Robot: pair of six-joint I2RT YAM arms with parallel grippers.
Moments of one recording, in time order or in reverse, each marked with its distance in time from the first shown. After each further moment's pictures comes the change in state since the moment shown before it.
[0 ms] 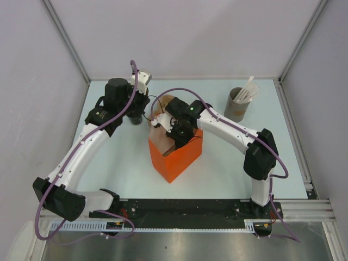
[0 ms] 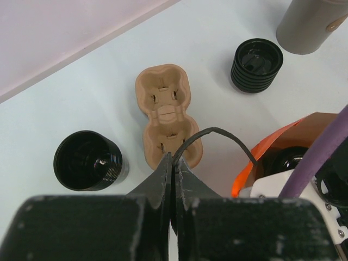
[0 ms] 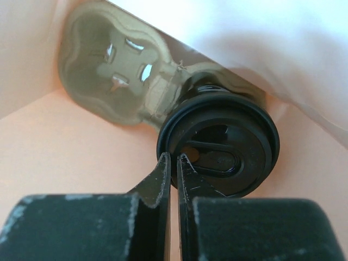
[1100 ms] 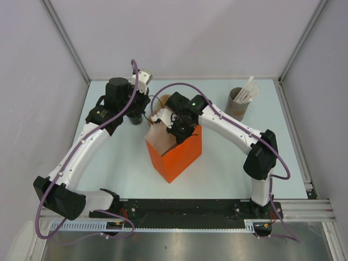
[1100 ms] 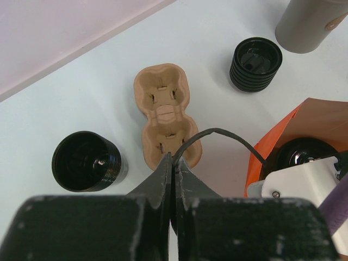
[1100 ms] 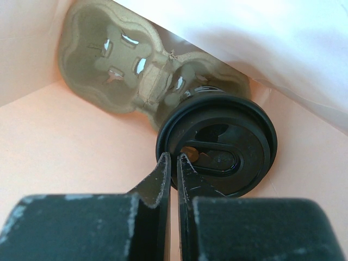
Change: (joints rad) left arm 0.000 0.011 0.010 -0.006 0.003 0.000; right arm 0.001 0.002 0.098 -0.091 0.028 0.000
